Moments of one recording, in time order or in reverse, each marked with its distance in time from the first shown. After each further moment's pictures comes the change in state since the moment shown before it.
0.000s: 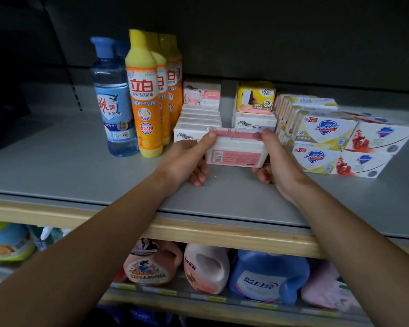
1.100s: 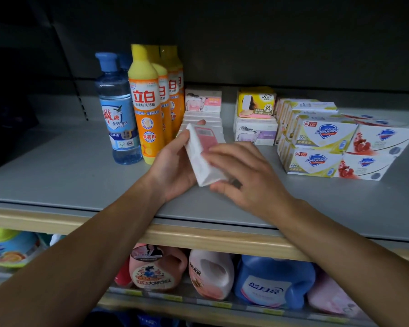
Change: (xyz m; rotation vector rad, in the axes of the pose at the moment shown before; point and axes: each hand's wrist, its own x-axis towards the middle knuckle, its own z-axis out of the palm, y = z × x) left_hand -0.001 0.008 -0.009 -0.875 -0.317 -0.093; right_hand -0.023 -0.003 0.032 -0.678 -0.003 -1.214
